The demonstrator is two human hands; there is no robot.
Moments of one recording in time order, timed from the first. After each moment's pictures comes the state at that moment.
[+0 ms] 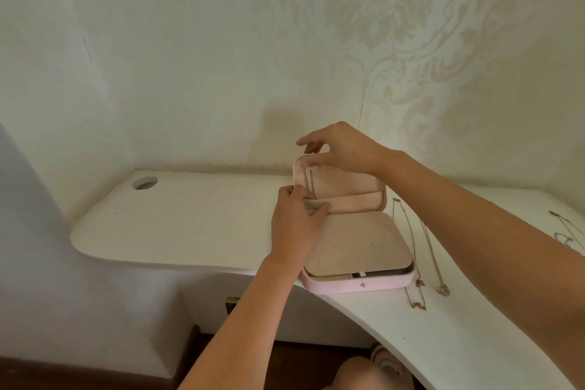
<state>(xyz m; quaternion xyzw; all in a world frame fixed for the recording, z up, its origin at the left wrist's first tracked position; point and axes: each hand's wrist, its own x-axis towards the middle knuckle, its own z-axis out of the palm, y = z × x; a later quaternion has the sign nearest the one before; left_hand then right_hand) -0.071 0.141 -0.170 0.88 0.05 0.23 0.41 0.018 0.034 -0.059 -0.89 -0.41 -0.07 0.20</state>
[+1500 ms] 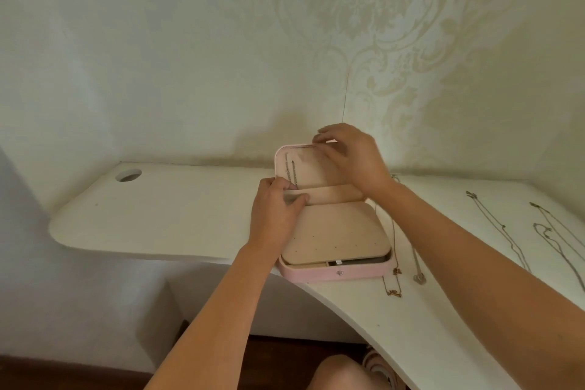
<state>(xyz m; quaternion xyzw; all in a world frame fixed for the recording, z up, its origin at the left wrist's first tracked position) -0.069 0.142 -0.175 0.88 0.04 0.24 0.42 0.003 -0.005 -0.107 -0.84 -0.31 -0.26 0.37</state>
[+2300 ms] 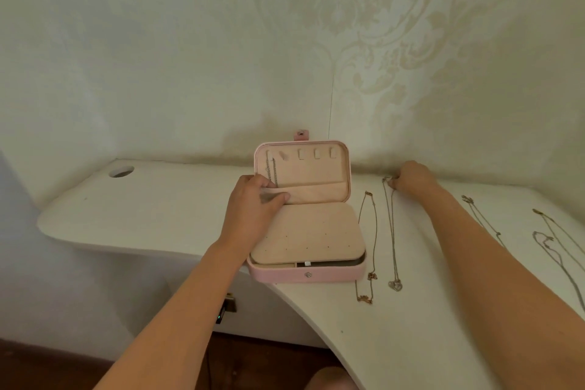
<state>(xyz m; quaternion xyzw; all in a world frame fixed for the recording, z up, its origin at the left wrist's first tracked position) -0.066 0.138 -0.175 0.89 0.06 0.26 0.38 0.071 -0.126 -0.149 -0.98 0.03 -0.01 0.20</state>
